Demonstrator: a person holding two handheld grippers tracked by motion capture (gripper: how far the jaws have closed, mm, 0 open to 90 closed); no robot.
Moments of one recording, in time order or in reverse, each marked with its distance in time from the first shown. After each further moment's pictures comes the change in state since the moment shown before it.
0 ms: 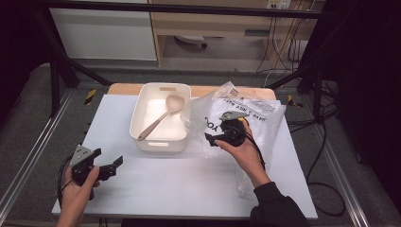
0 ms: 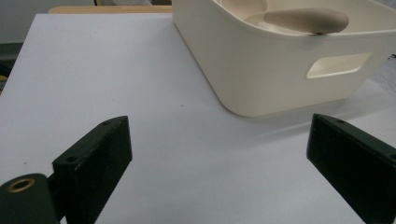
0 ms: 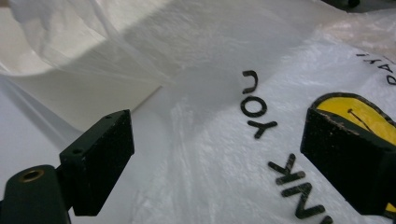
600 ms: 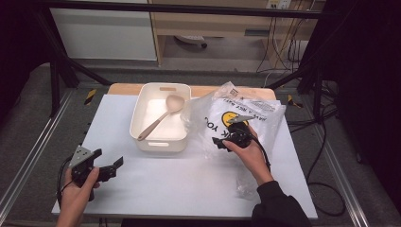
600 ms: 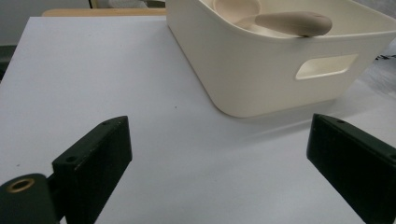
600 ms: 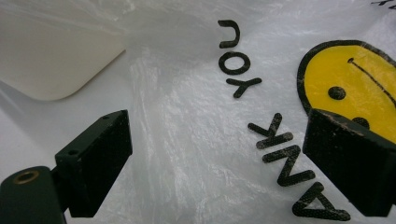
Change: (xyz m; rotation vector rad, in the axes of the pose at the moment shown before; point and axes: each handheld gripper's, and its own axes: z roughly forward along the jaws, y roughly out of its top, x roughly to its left) left arm -0.004 0.001 -0.002 -0.009 -0.018 0.008; right arm -0.028 -0.028 0.017 0.070 0.024 0.053
